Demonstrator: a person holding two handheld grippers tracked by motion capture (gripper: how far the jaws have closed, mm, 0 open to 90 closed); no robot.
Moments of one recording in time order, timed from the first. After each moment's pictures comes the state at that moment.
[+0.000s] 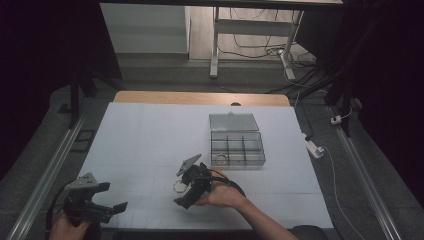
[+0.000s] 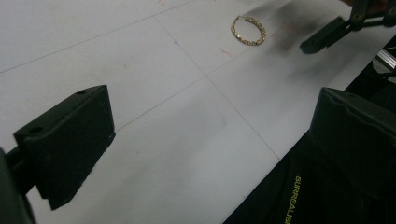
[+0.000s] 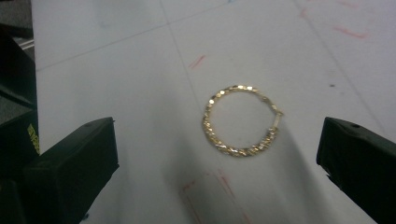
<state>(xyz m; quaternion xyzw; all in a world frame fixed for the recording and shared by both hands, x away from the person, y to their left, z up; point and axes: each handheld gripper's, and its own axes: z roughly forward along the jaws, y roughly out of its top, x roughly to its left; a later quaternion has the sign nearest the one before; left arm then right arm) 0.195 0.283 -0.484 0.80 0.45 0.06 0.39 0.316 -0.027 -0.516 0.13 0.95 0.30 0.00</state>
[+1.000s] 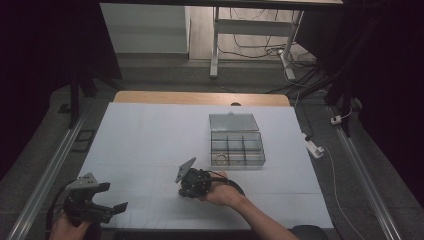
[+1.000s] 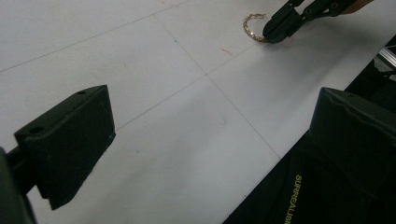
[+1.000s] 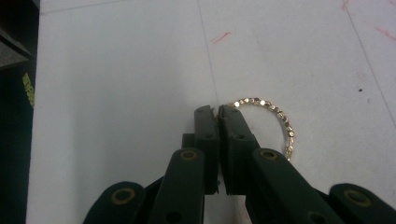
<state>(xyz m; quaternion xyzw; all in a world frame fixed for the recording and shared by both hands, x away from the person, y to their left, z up) 0.195 0.282 -0.485 0.80 0.45 0.06 0.39 0.317 -0.026 -0.518 0.04 0.96 0.26 0.00</state>
